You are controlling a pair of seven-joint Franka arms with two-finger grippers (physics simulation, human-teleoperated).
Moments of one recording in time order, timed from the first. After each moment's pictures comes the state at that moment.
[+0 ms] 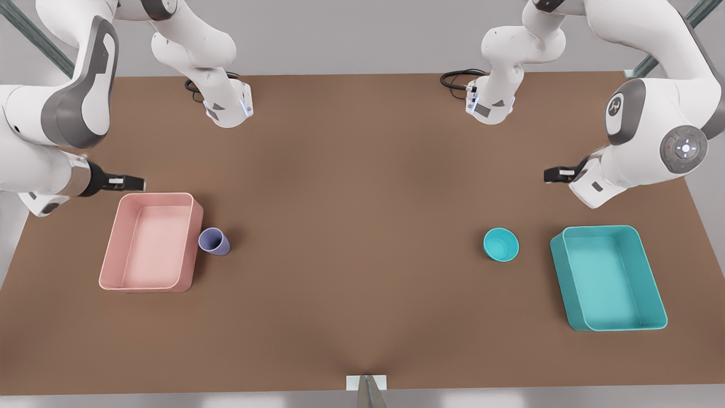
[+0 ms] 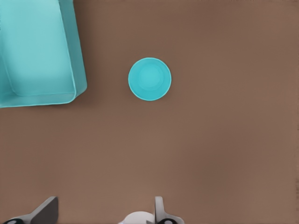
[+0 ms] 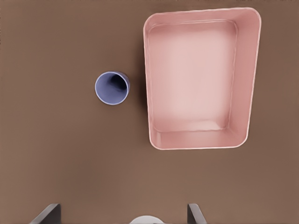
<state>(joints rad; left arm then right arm) -0.03 0.18 -0.04 -1.43 0.02 1.29 -0.03 -0.04 0.19 -0.04 -1.41 0.03 1.30 -0.03</state>
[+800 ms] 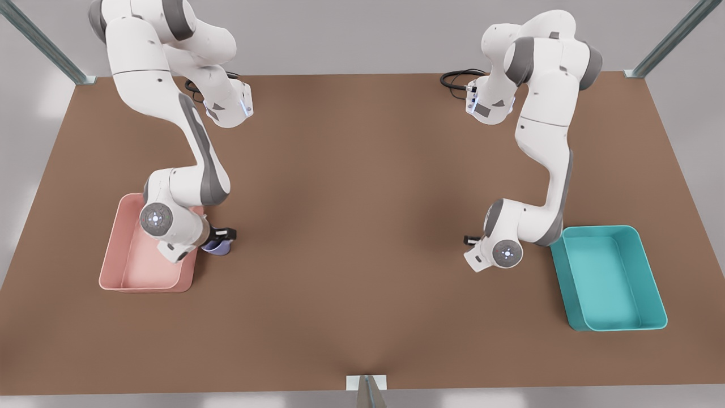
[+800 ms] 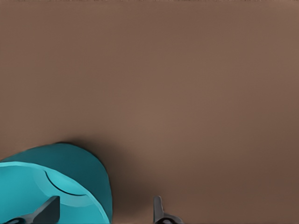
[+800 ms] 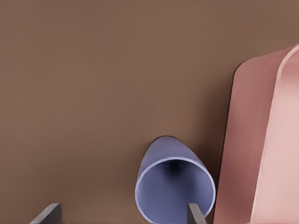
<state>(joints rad) -0.21 0.70 -0.02 -1.66 0.11 1.98 -0.08 0.17 0.35 -0.03 -1.91 0.04 2.11 0.06</state>
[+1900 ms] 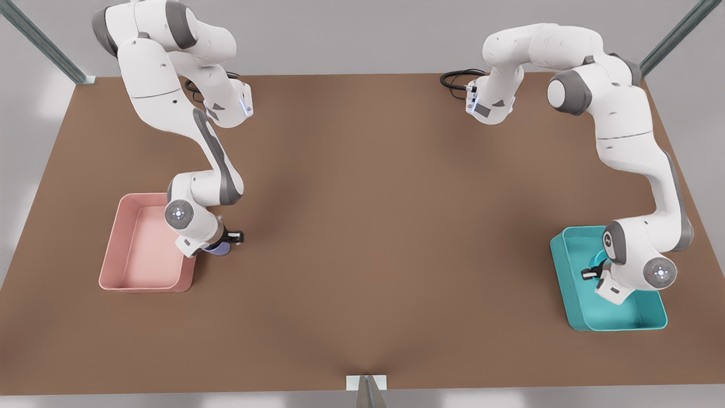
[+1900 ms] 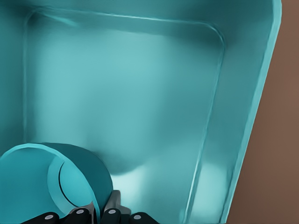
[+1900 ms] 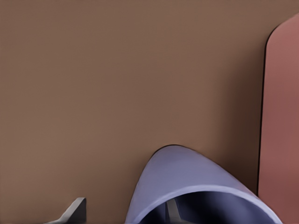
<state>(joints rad) 0.23 0.88 0.01 -1.27 0.23 1.97 -0.06 0.18 0.42 -0.03 -2.07 0.05 2.41 0.12</state>
